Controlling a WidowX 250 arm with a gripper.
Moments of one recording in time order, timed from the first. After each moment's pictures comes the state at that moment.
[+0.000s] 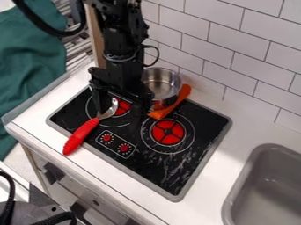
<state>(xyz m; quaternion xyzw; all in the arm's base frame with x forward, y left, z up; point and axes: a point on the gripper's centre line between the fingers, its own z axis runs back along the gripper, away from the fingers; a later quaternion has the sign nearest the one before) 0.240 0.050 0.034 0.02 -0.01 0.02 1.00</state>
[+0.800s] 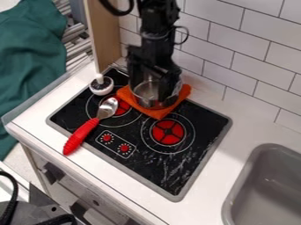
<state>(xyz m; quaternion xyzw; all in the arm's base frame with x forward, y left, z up) 0.326 0.052 0.024 0.02 -0.03 -0.04 1.00</state>
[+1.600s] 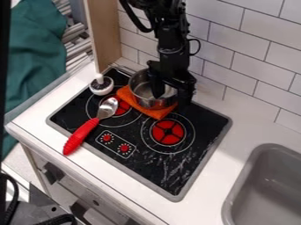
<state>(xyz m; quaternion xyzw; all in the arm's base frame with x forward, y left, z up) 0.359 0.045 -0.025 -0.04 -0.03 -0.05 1.00</state>
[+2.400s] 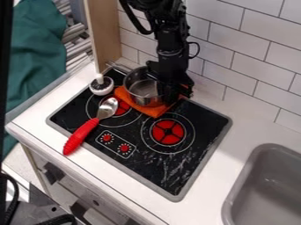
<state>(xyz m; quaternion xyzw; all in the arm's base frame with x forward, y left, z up) 0.357 0.047 -0.026 -0.03 -0.03 -0.06 1.00</state>
